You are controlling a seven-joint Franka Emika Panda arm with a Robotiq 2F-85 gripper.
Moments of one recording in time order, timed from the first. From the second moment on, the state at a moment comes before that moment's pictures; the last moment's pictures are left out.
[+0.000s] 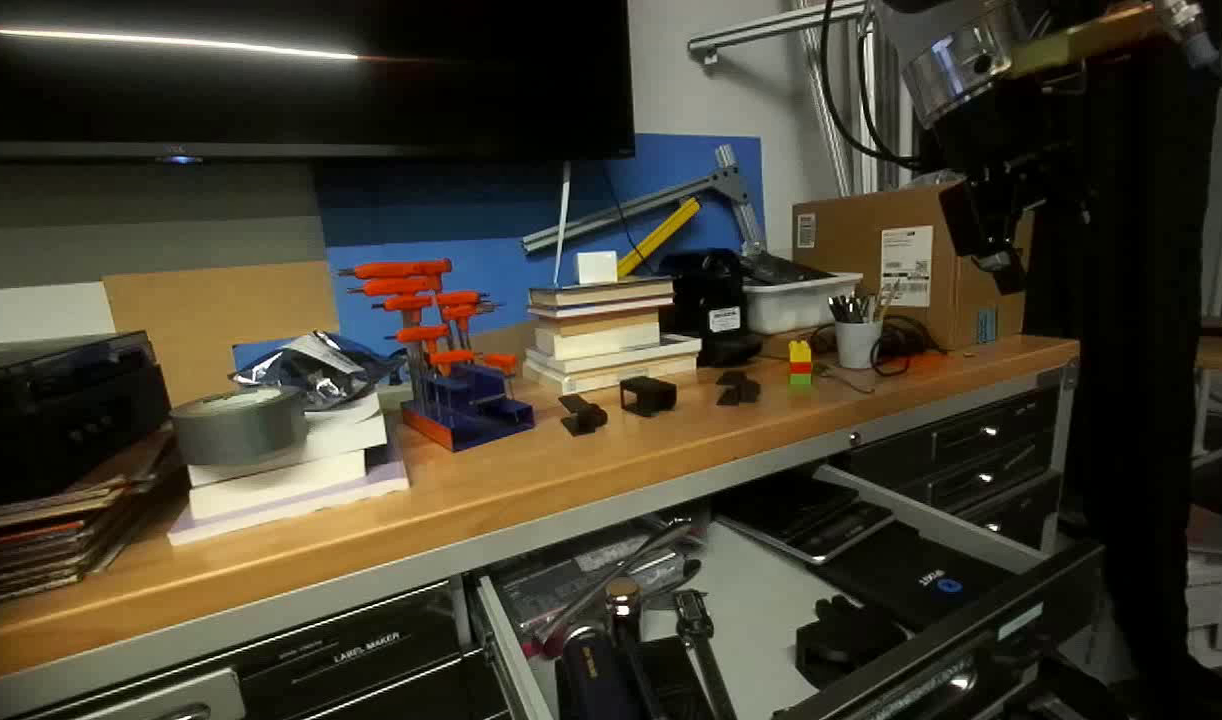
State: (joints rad) arm -0.14 -0.31 -0.04 -2.18 -0.32 1.63 -0.09
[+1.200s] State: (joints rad) arm -0.11 -0.23 -0.03 -2.18 -0.14 1.93 0.24
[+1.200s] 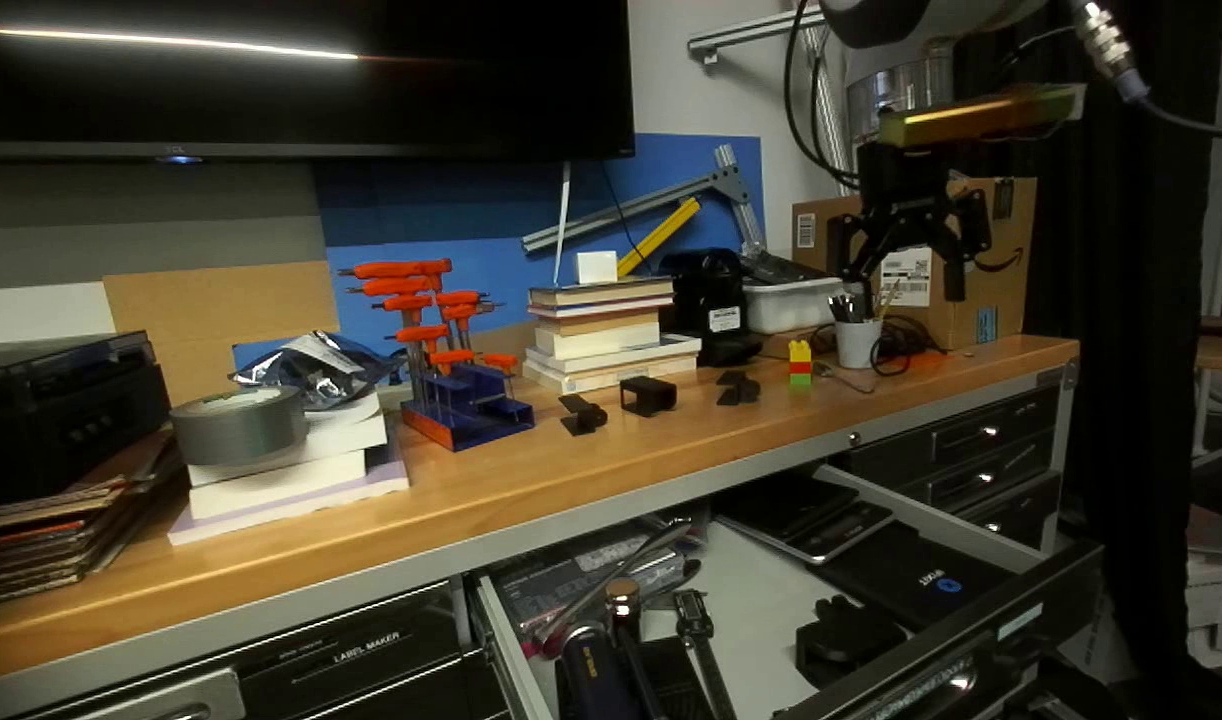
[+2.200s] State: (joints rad) arm -0.04 0.21 -0.01 -1.92 -0.02 2.36 0.82
